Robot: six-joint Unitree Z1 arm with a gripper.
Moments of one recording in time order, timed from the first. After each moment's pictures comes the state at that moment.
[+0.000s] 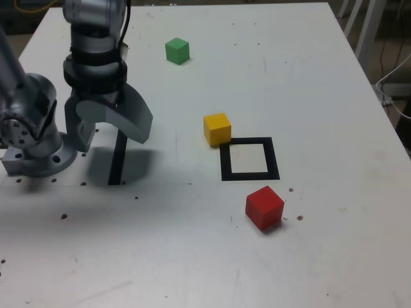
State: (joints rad) arm -0.01 1.47 -0.71 1.02 0.00 0.02
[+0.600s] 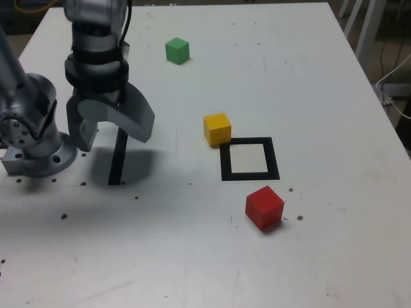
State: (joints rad) arm -0.01 1.47 -0.73 1.03 0.00 0.02
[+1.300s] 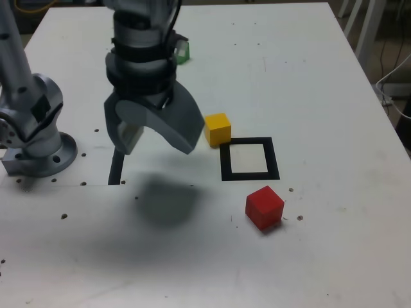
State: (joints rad) arm -0.33 1.66 -1.13 1.20 0.02 -0.04
